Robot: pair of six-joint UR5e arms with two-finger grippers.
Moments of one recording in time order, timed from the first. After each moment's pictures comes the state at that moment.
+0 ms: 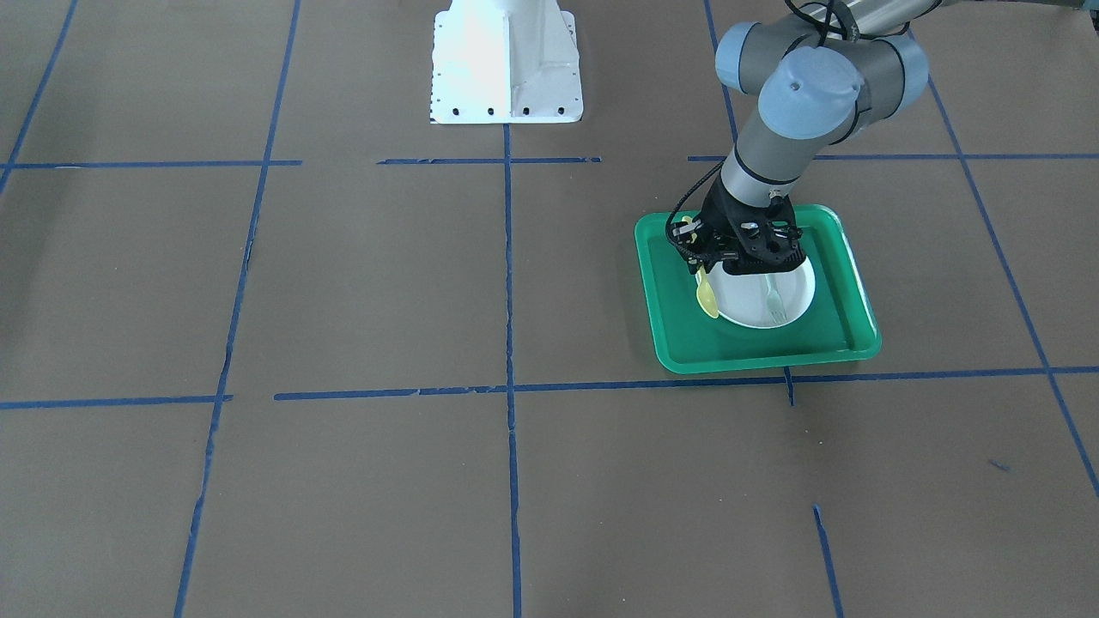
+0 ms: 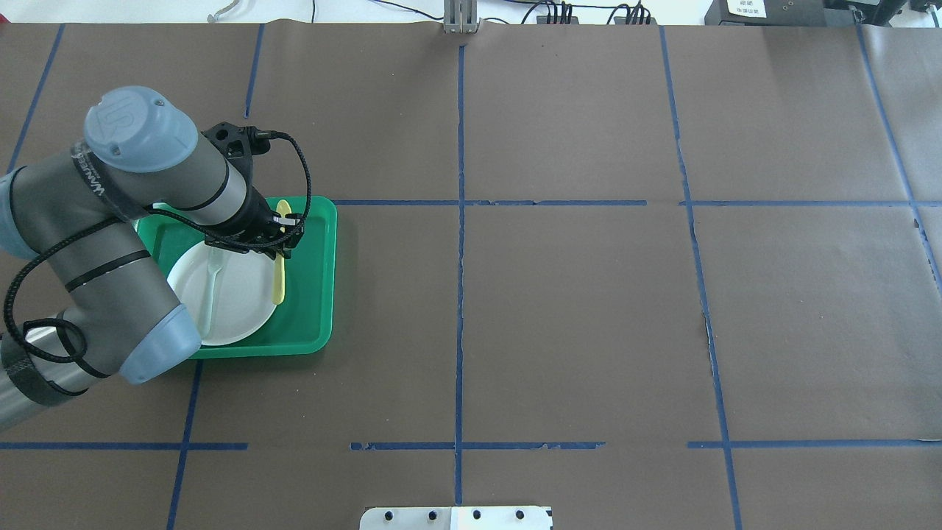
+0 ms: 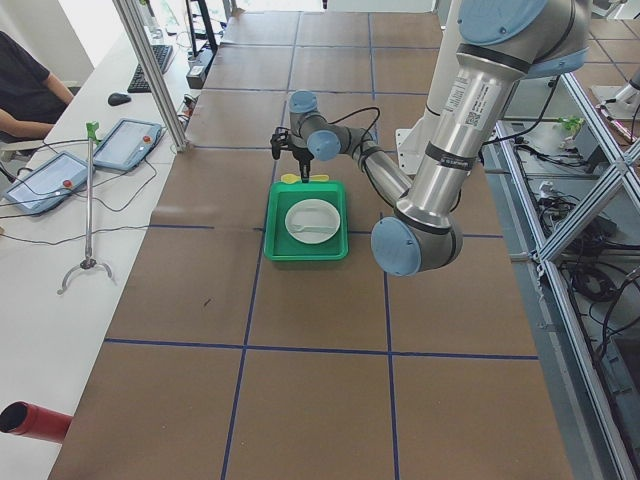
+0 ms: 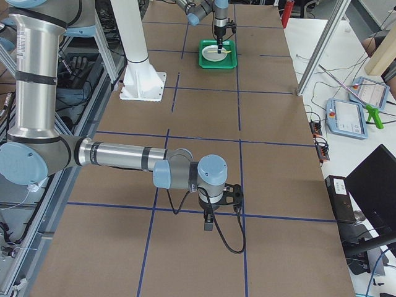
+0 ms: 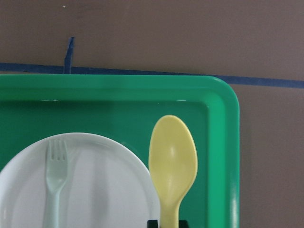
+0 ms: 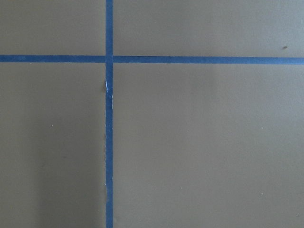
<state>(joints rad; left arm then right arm) -0.71 -2.00 -1.78 -1.69 -2.06 -1.15 1.58 -1.70 1.64 -1.50 2.28 0.01</state>
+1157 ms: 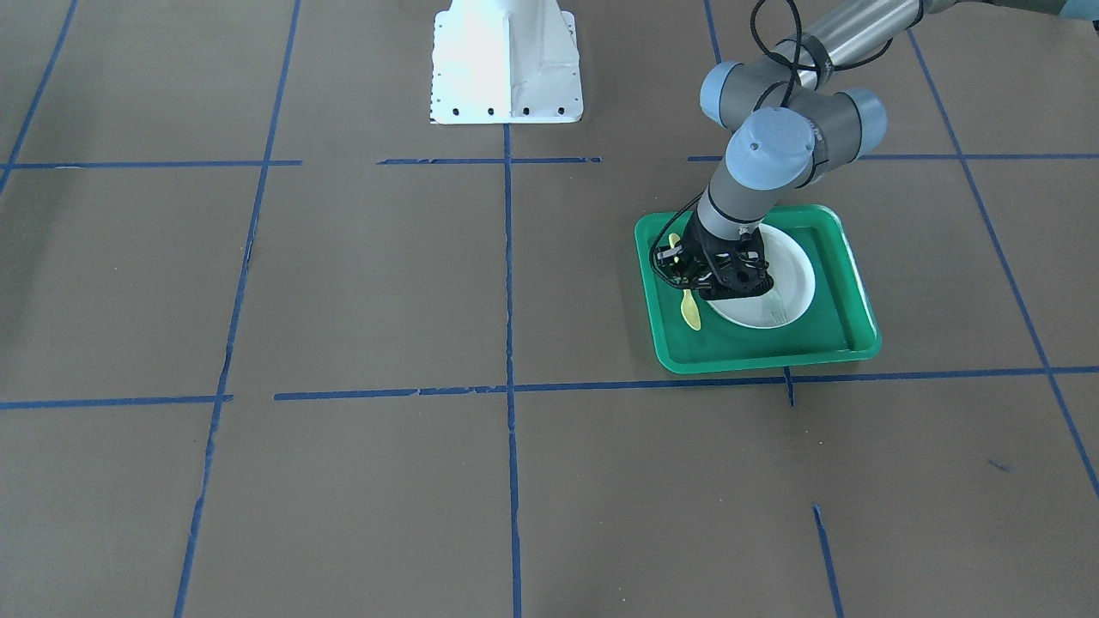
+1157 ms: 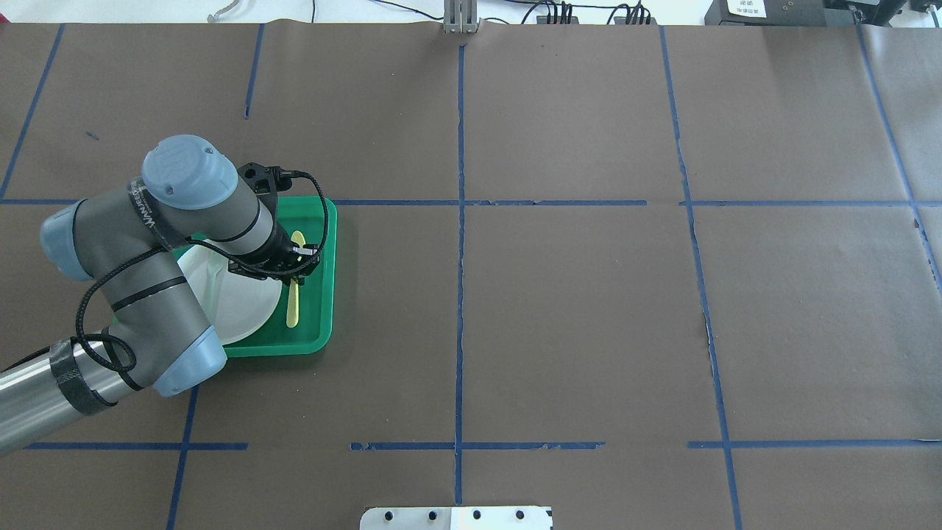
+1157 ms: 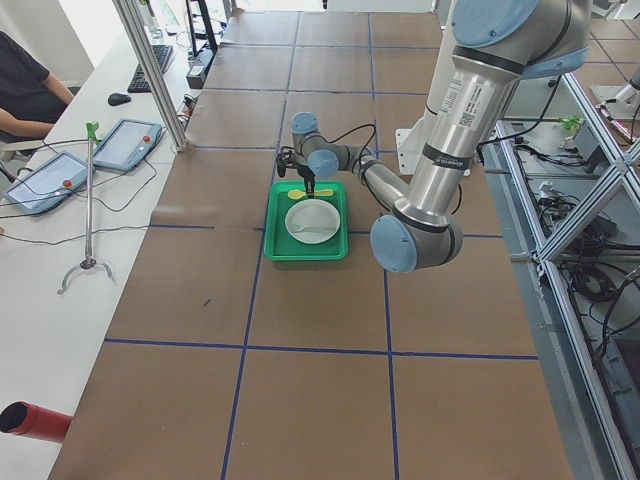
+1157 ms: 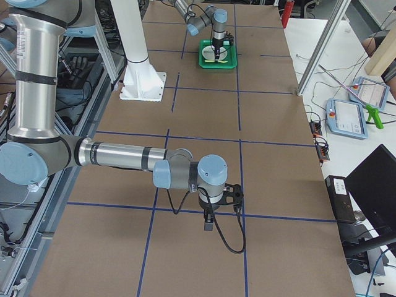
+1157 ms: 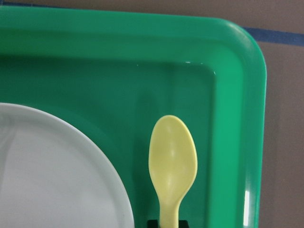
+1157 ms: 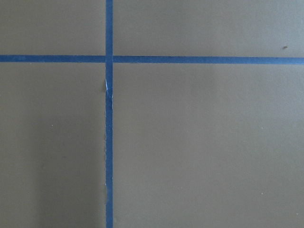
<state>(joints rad) -0.66 -2.00 -1.65 -1.79 -2.05 -1.18 1.58 -1.70 1.64 -1.50 2.28 0.01</state>
